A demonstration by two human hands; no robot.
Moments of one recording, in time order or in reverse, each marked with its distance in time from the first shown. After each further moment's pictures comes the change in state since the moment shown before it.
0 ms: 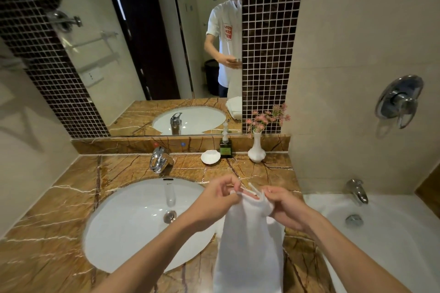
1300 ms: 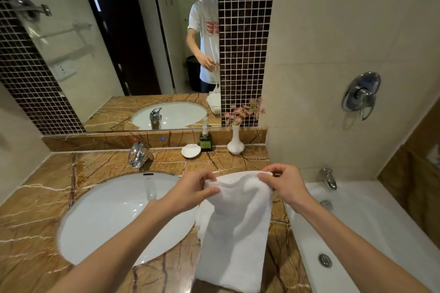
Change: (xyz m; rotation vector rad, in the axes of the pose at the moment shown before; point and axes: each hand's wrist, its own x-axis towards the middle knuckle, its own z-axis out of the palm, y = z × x) left_hand 0.012 -0.021 -0.013 0.707 0.053 0.167; right_hand -0.064 -0.033 -0.005 -0.570 0.541 -0.415
